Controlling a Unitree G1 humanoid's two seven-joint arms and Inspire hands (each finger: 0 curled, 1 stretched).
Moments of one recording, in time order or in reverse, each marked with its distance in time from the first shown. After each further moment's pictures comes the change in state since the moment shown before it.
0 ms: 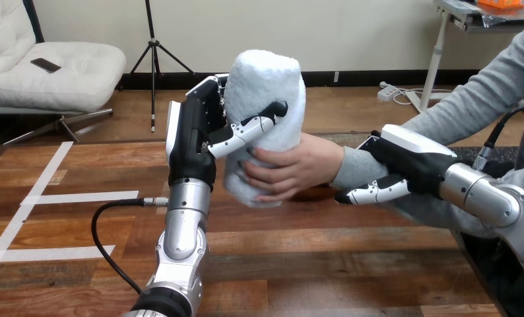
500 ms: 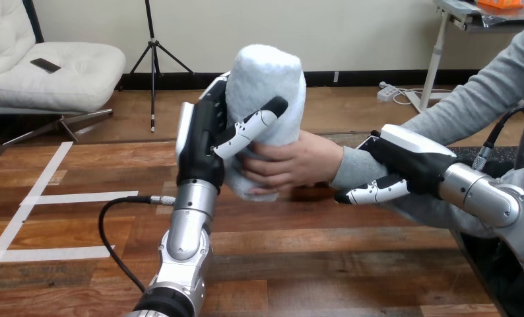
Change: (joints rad) left arm 0.000 -0.003 -0.012 -0.002 0.005 0.007 -0.051; right arm 0.000 0.001 0.000 0.000 0.000 0.000 0.000
